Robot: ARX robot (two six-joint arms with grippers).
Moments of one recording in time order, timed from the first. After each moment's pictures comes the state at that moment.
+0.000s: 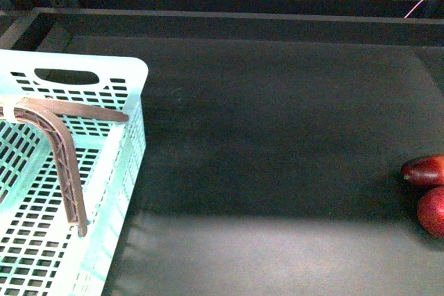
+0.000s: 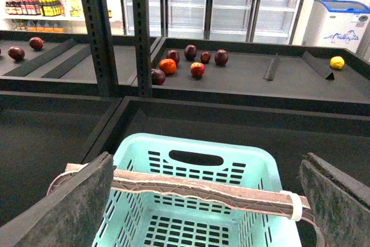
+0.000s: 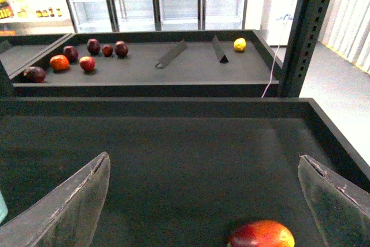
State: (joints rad) left arm 0.00 0.01 0.02 0.00 0.00 -0.01; right arm 0.00 0.01 0.02 0.00 0.00 0.00
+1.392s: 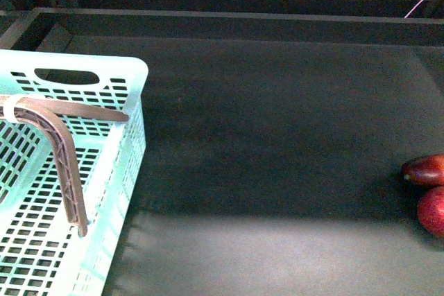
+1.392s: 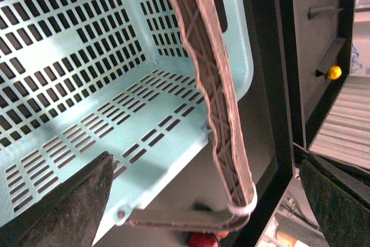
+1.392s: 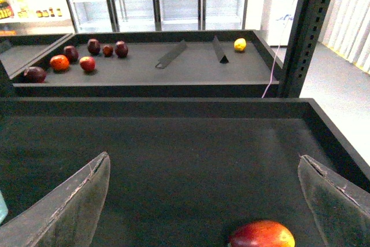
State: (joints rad) left arm 0.11 1.05 0.41 -0.07 0.25 -1.11; right arm 0.00 0.01 0.02 0.00 0.00 0.00
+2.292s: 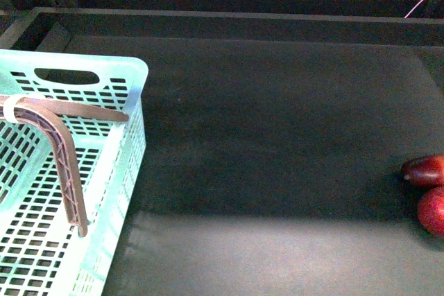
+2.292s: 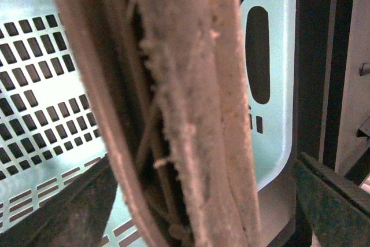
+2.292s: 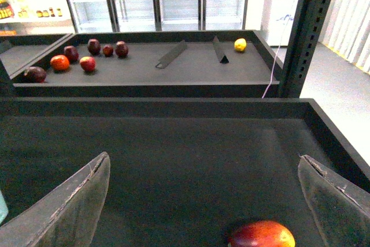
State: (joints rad) left arm 0.11 1.52 0.63 0.04 0.11 -1.20; right arm 0.00 0.01 0.02 0.00 0.00 0.00
